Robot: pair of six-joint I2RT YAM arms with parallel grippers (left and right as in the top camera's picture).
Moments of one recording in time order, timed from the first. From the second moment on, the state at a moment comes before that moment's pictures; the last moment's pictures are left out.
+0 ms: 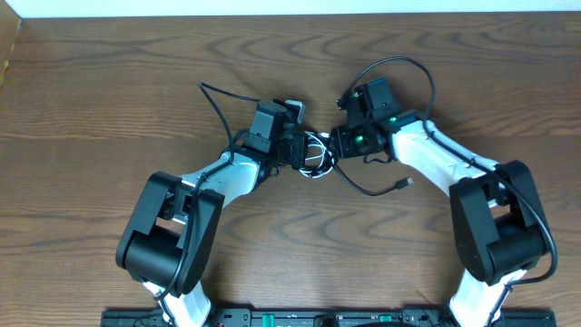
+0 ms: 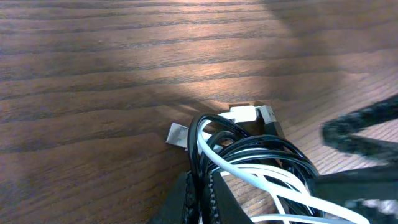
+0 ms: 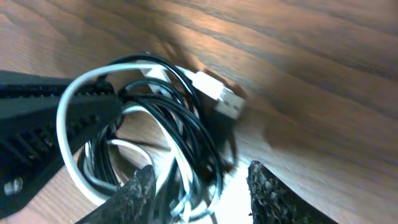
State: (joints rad) left arm -0.40 1.87 0.92 0.09 0.28 -0.25; right arm 0.40 1.94 1.21 -0.39 -0.34 0.24
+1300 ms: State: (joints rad) left arm -0.42 1.63 0.92 0.00 0.16 -0.30; right arm 0.43 2.03 1.30 -0.51 -0.01 0.09
